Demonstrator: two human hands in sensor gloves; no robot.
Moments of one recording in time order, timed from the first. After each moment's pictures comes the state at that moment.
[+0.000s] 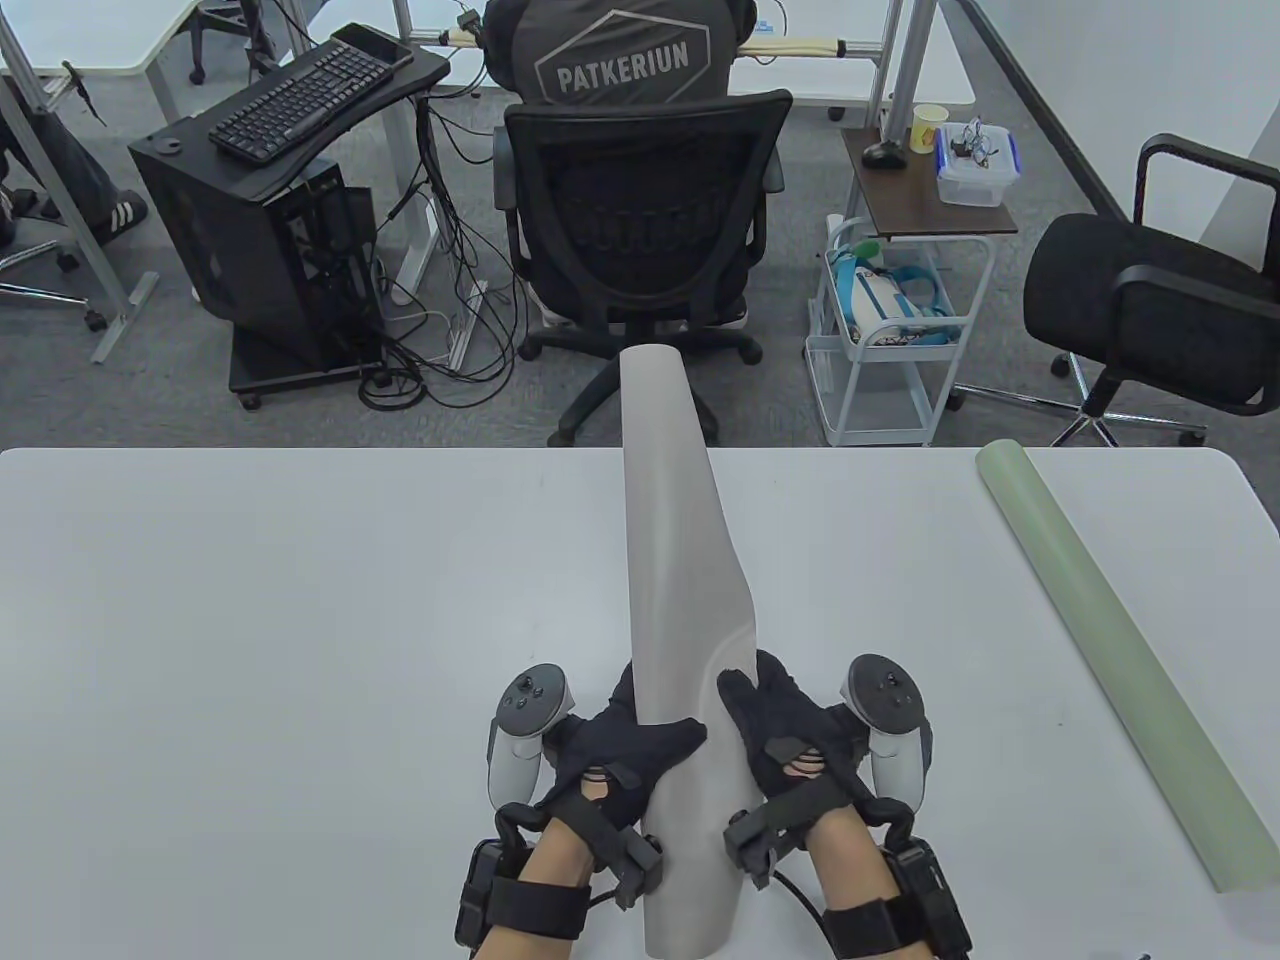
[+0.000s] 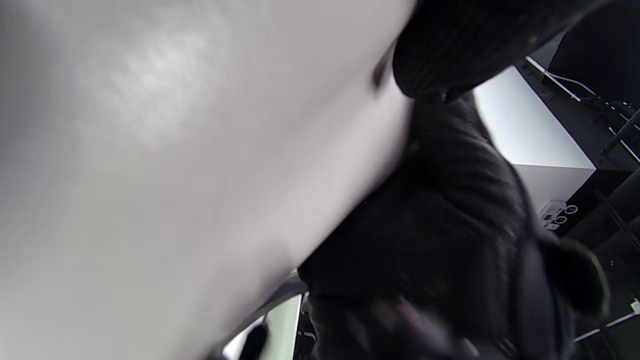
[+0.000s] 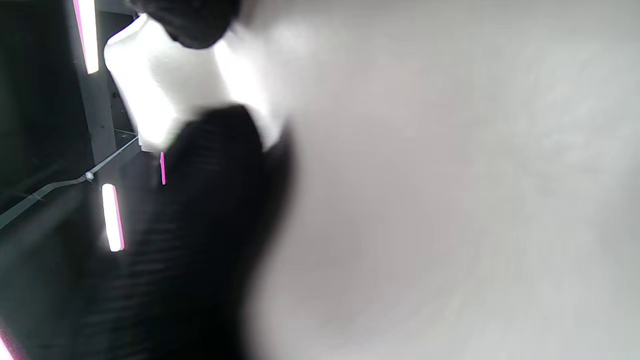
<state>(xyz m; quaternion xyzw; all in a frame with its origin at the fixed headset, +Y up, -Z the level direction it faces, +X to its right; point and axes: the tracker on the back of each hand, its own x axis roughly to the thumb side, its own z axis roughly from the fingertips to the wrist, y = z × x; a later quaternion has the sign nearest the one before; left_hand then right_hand) -0.085 -0.753 -0.342 -0.23 -0.15 0.69 0.67 0.128 -0.718 -0.341 0.00 0.07 0.81 0.59</state>
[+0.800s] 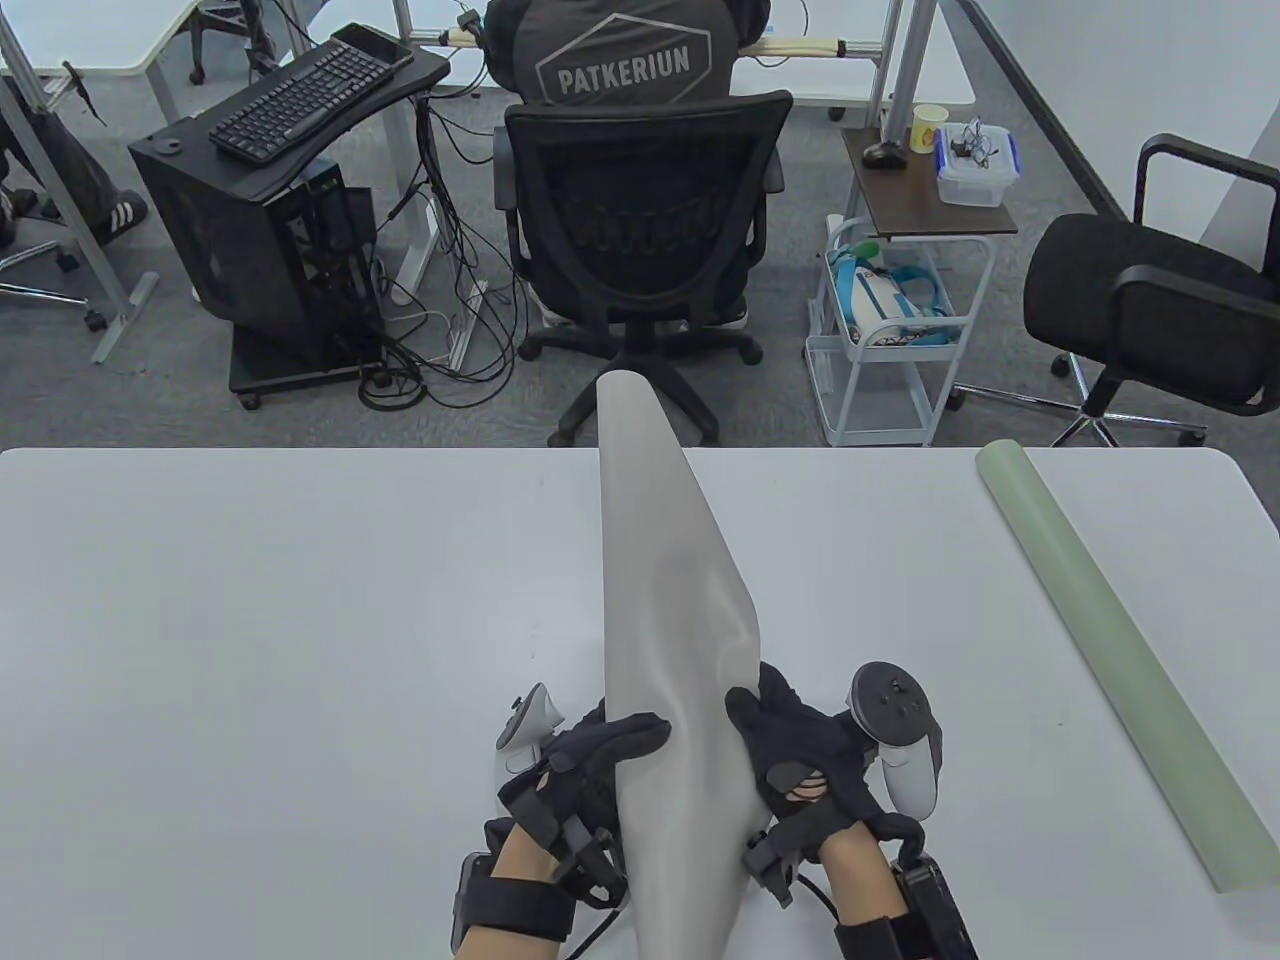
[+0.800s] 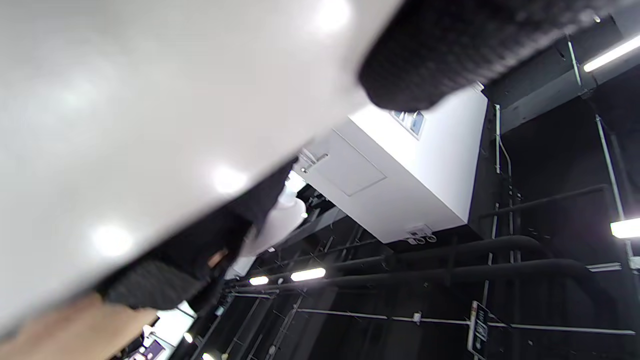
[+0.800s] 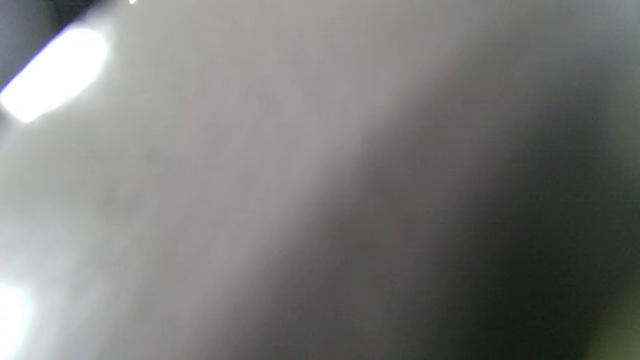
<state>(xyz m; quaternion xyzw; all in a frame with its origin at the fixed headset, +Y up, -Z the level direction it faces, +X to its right) -0.089 -0.765 -0.336 -0.32 -0.18 0.86 0.37 0.144 -0.726 -0.336 0.08 0.11 0.78 0.61</state>
